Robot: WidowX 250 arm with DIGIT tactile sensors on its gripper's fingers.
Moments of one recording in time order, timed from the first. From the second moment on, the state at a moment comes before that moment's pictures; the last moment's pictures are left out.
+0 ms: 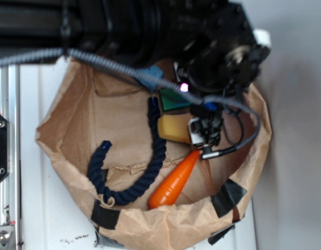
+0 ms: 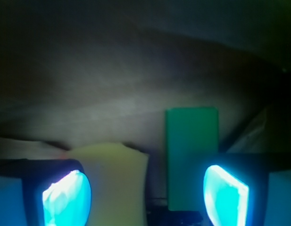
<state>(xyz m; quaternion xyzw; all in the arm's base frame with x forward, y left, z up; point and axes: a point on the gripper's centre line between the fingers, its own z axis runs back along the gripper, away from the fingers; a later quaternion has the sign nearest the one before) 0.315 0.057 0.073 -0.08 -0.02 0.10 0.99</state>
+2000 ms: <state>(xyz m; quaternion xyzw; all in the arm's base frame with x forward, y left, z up) 0.327 0.048 0.021 -0.05 -0.03 0.10 0.99</state>
